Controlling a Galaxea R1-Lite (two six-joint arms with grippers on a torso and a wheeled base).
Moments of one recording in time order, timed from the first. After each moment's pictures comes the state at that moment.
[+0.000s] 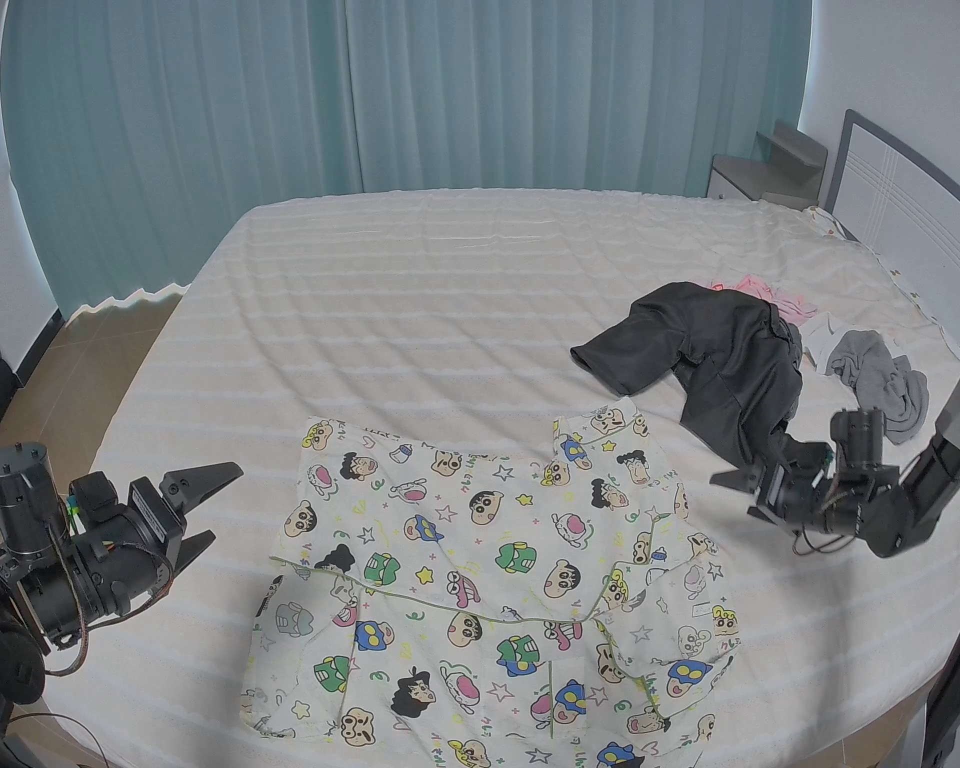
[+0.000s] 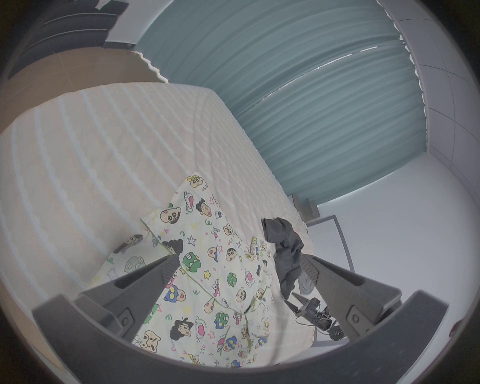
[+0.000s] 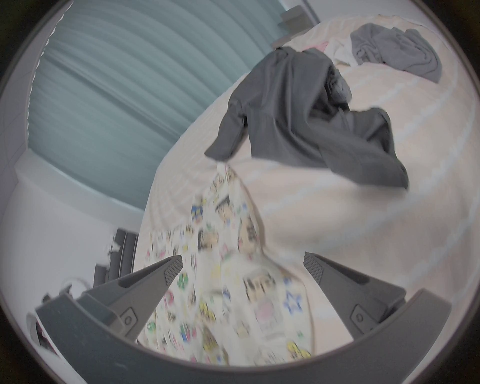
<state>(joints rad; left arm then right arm) -0.13 1.35 -0.25 -0.81 -0.24 -0.94 0.00 2.03 -0.67 -0.78 0.40 0.55</state>
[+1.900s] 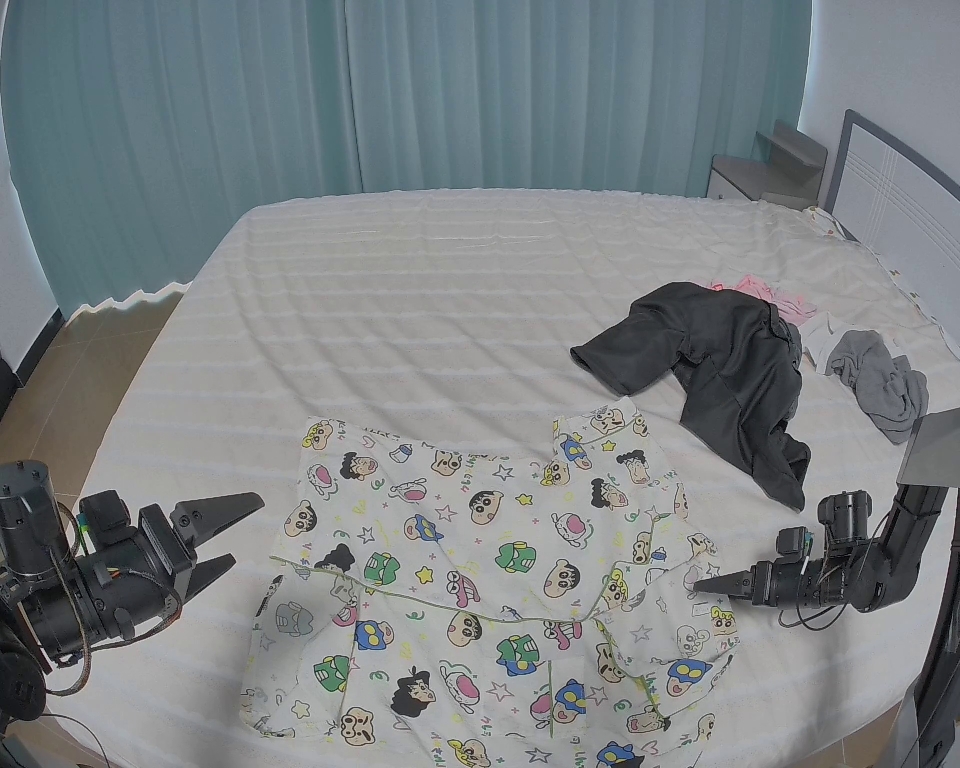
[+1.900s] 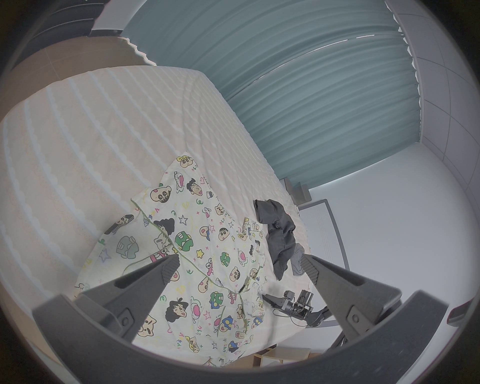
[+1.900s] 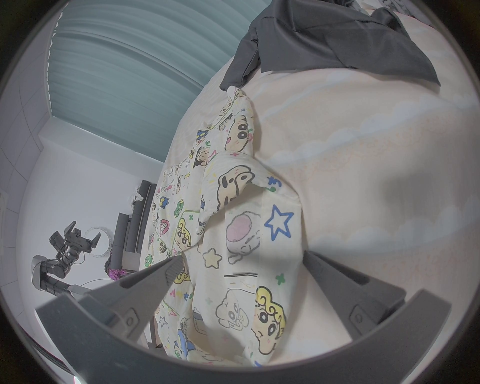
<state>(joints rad) -0.19 1.32 -0.21 -0.80 -0.32 -0.93 -0.09 2.27 -0.47 -0.94 0.76 0.20</state>
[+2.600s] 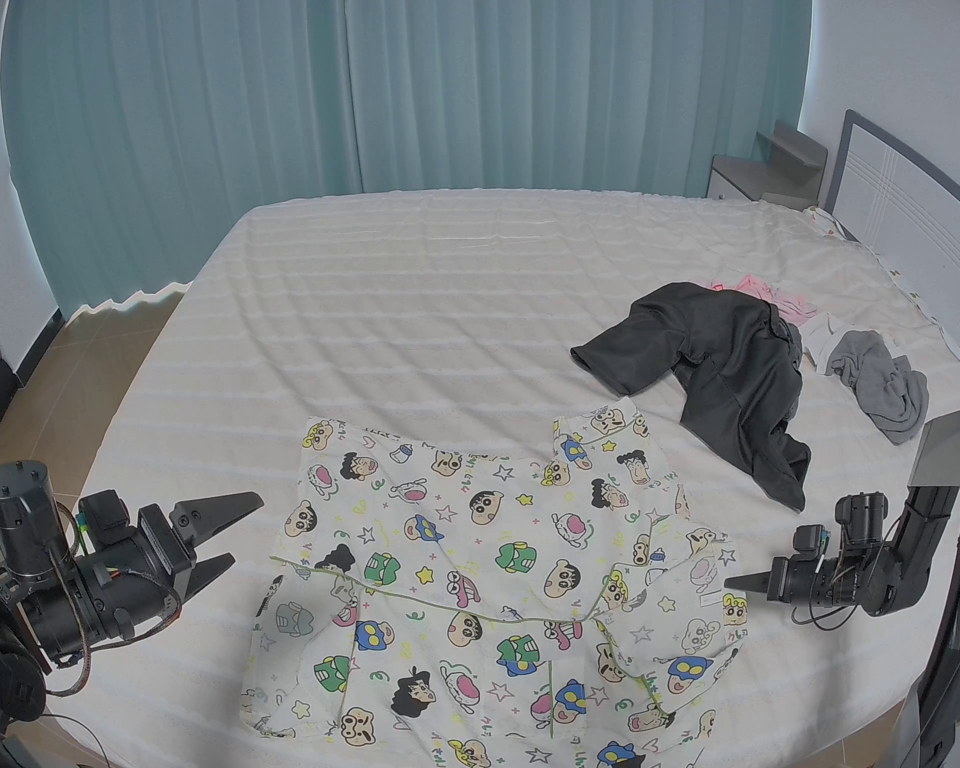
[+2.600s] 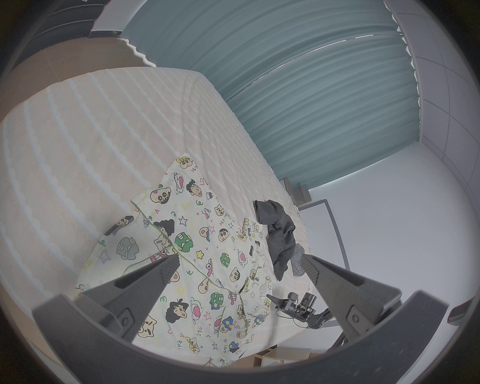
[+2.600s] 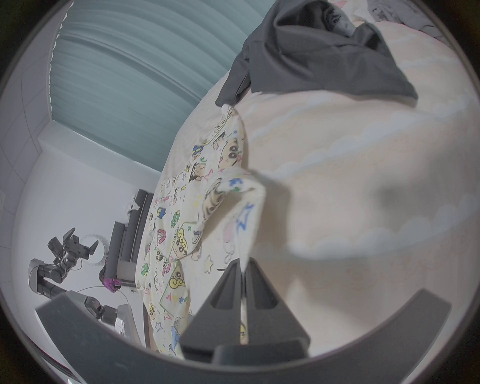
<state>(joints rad) -0.19 1.31 -0.21 -0.81 -0.32 -0.93 -0.15 2.26 -0.42 -1.03 0.76 0.20</state>
